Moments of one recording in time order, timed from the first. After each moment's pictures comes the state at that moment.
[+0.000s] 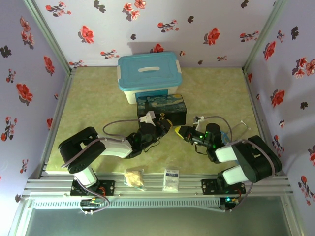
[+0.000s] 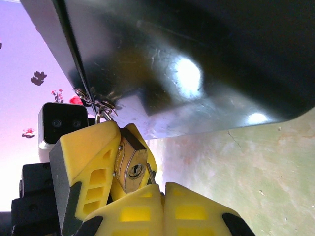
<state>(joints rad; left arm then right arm) -1.03 1.69 0.65 0.78 -0.23 -1.30 0.40 1.42 0.16 1.02 -0.69 1.23</state>
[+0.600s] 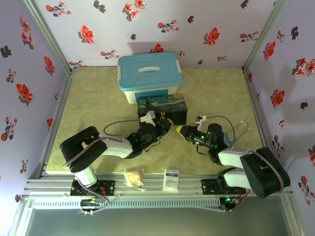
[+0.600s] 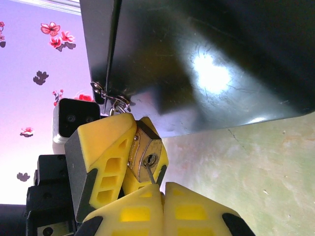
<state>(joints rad) -1.03 1.71 0.65 0.84 -0.23 -1.33 0.40 1.26 0.15 0.88 -0.66 1.18</state>
